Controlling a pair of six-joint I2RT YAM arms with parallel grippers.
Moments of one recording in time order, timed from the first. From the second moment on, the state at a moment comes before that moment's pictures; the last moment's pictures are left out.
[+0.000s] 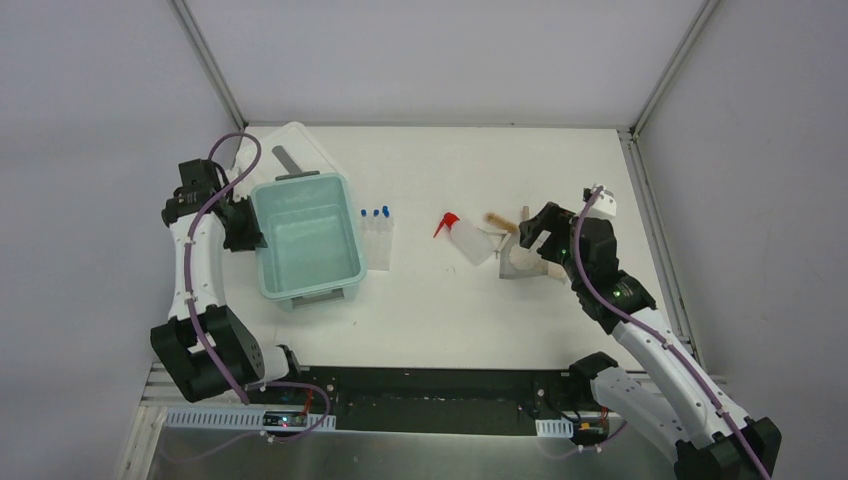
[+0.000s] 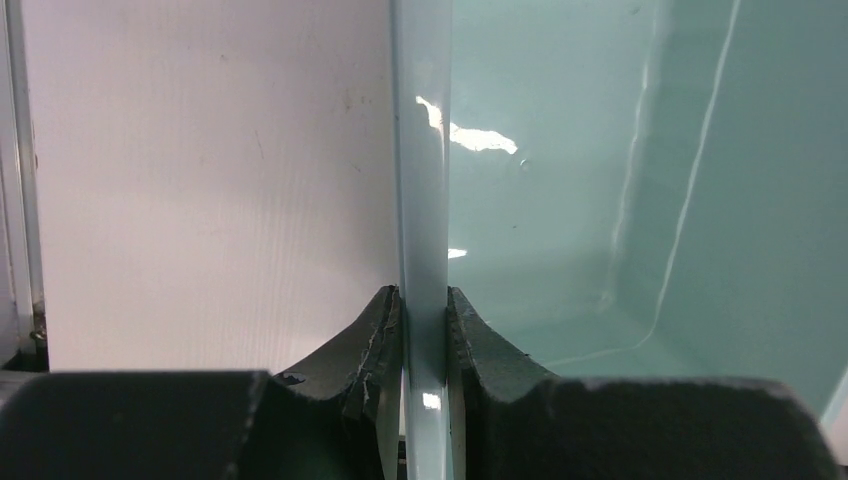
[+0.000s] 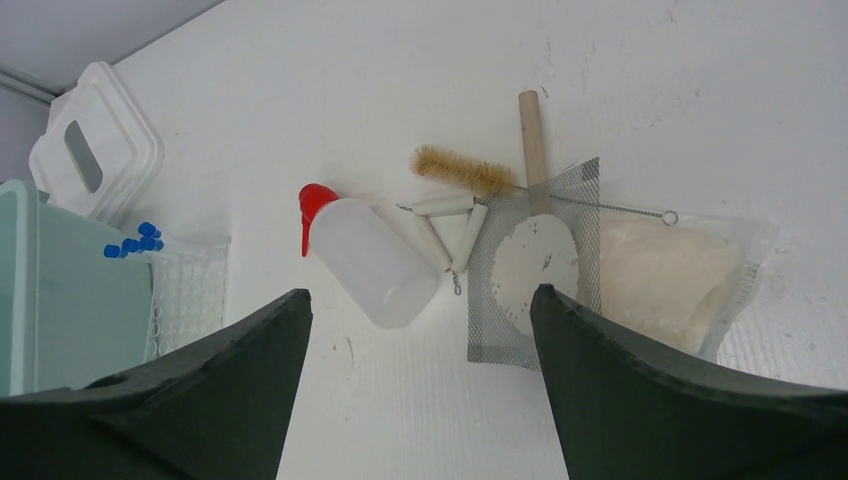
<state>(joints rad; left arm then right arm) 0.36 1.28 1.17 -0.96 0.17 -0.01 0.44 0.79 0.67 -0.30 0.26 0.60</state>
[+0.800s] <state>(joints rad) 0.39 1.45 1.17 -0.77 0.39 0.14 0.44 0.78 0.67 -0.30 0.24 0.60</state>
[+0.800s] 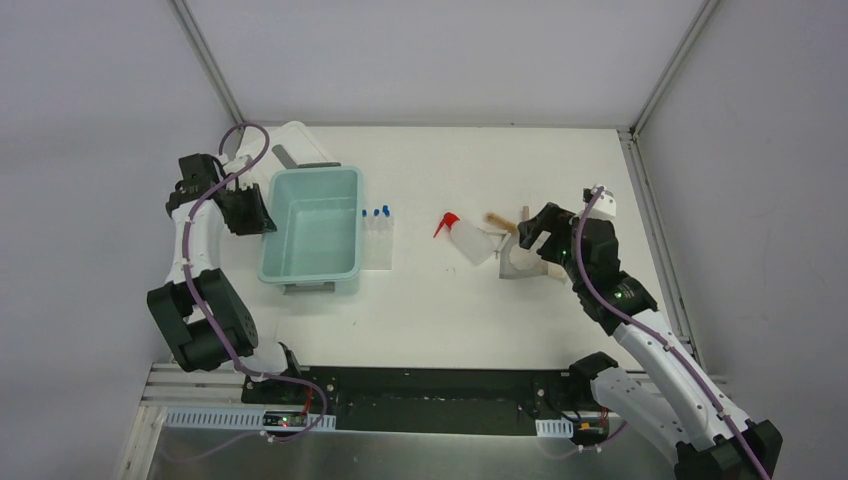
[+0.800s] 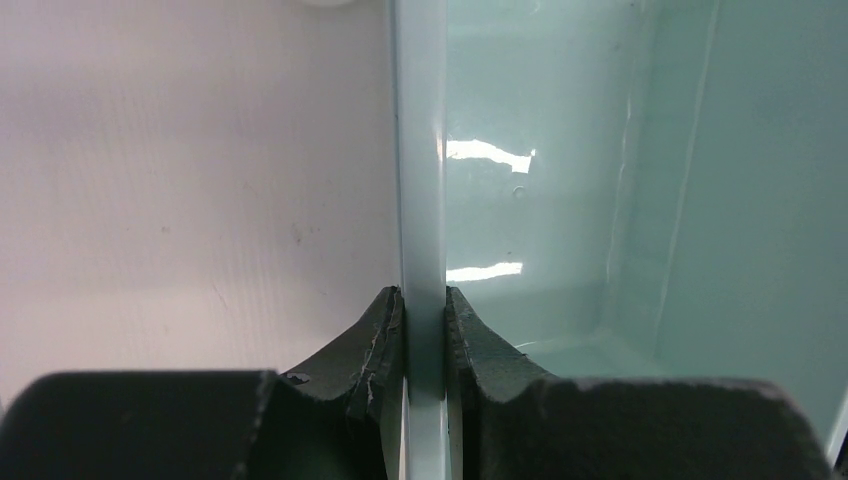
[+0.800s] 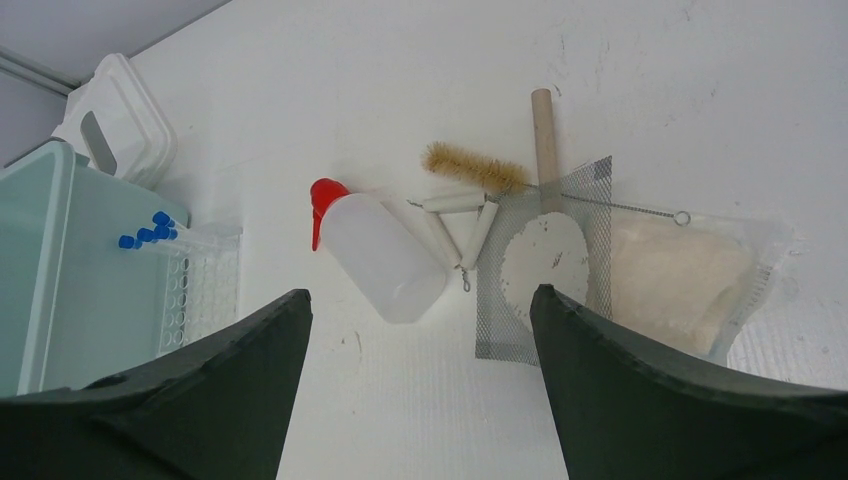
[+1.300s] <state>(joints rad) 0.39 1.49 1.16 -0.67 0.53 0.11 0.44 0.78 0.66 -0.30 0.22 0.60</state>
